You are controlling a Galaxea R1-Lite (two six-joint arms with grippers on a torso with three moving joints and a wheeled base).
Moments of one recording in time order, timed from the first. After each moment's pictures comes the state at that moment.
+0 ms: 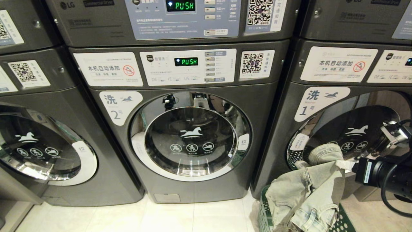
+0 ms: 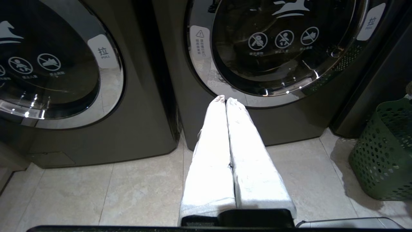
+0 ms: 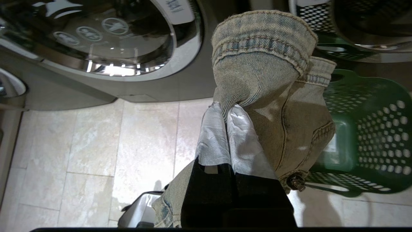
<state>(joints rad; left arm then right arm) 0.00 0.00 0.00 0.01 -0.03 0.08 0.03 1.33 -0.51 -0.37 0.21 0.25</state>
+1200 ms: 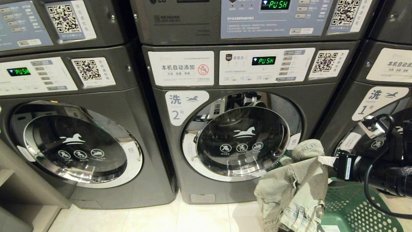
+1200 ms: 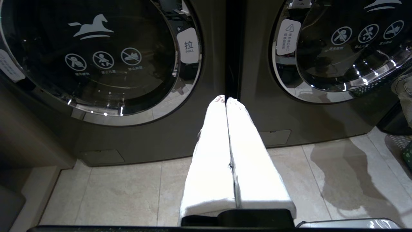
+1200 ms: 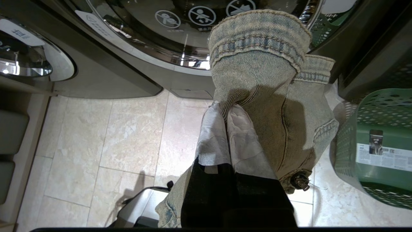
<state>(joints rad) 0.00 0.00 0.00 0.00 -0.03 0.08 0.18 1.38 -0.57 -0.37 0.14 0.24</state>
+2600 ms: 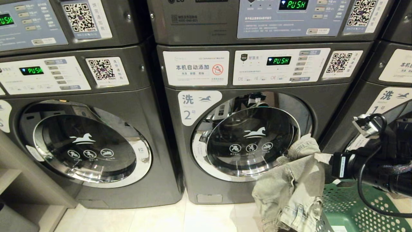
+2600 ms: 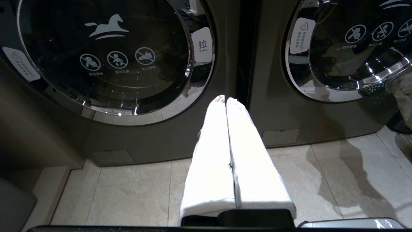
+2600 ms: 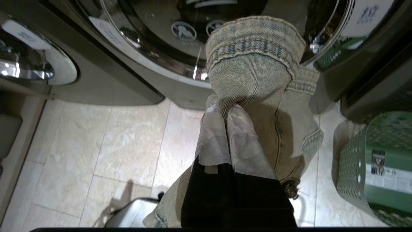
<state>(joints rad) 0.00 0.00 0.00 0.00 -0.03 0.09 0.19 1.41 -0.57 -0.45 0.12 0.20</state>
